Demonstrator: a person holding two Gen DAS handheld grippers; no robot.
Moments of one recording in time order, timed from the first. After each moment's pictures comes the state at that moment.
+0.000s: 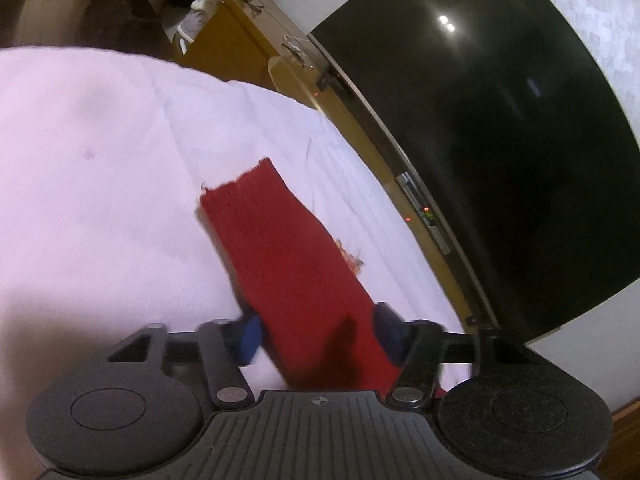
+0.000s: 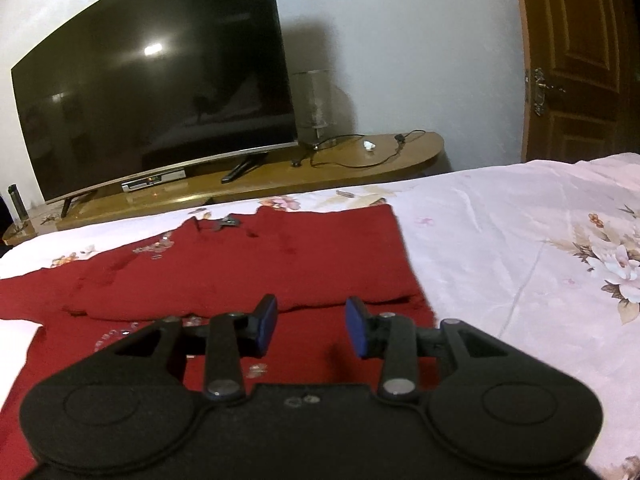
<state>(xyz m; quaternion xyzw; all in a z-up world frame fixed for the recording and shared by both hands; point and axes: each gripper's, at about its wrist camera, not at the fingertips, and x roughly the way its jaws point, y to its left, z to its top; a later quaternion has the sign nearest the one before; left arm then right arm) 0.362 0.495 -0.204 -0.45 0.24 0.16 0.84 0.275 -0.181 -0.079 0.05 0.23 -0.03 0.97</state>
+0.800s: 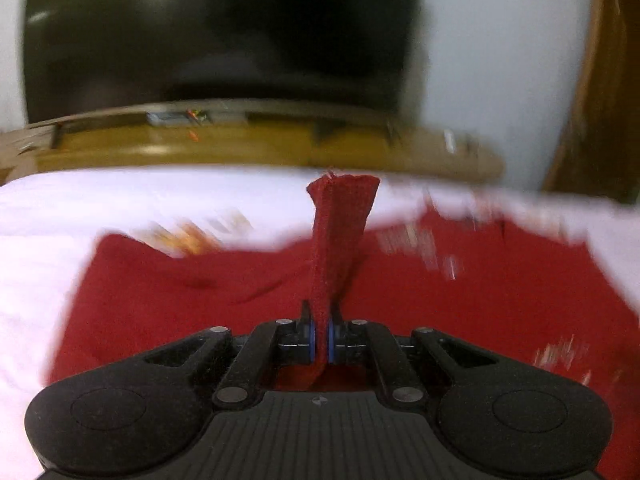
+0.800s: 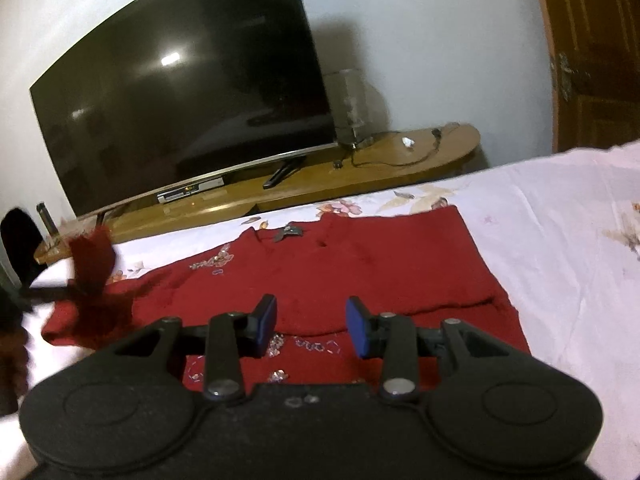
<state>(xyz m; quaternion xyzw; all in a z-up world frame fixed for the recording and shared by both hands) 0.450 0.143 -0.154 -0.02 0.35 -0.05 0.93 0.288 -0.139 -0.067 0.09 0.23 0.00 0.97</state>
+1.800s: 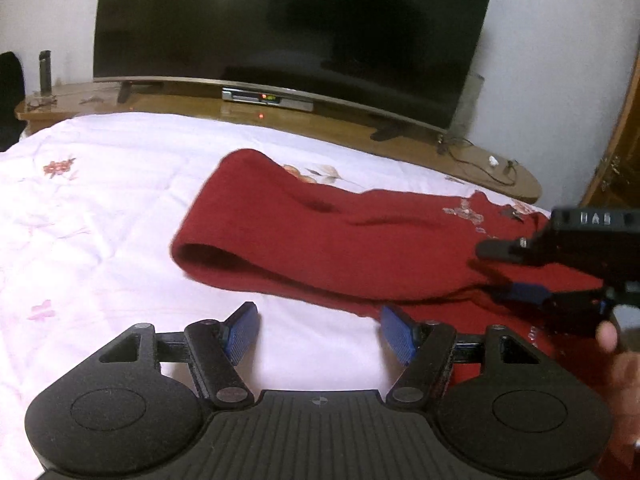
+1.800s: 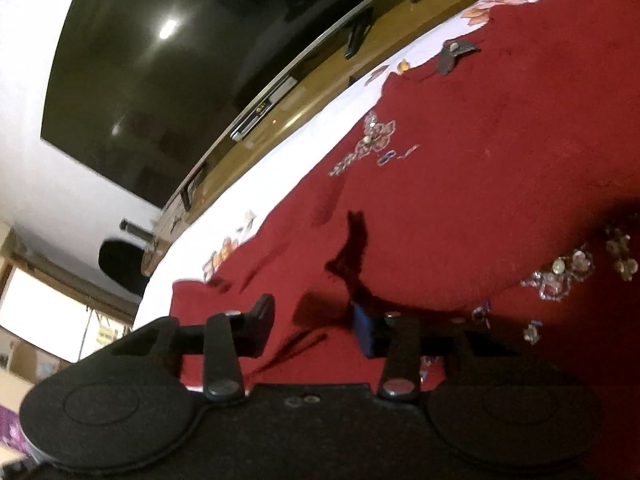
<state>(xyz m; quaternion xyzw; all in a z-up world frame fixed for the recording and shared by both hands) 0.373 0.206 -0.184 -0.11 0.32 0.03 0.94 0.421 -0.026 -0.136 0.34 0.37 0.14 0.86</state>
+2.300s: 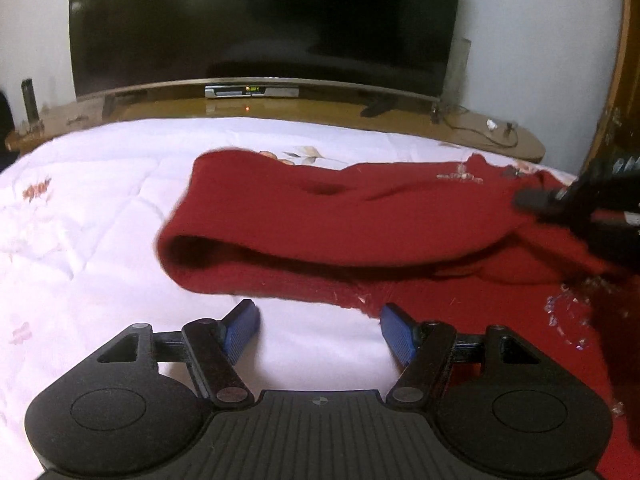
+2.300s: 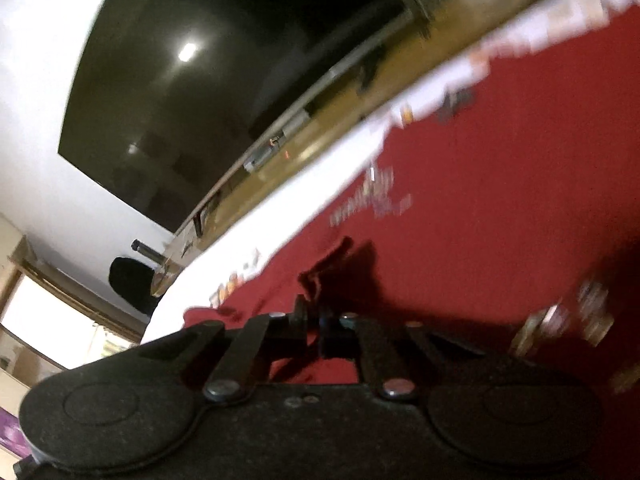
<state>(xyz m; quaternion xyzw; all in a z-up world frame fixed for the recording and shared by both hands) 0.389 0.176 -0.192 -0.04 0.34 0.02 0.94 0.415 -0.048 -0.120 0.31 0.31 0.15 0.89</state>
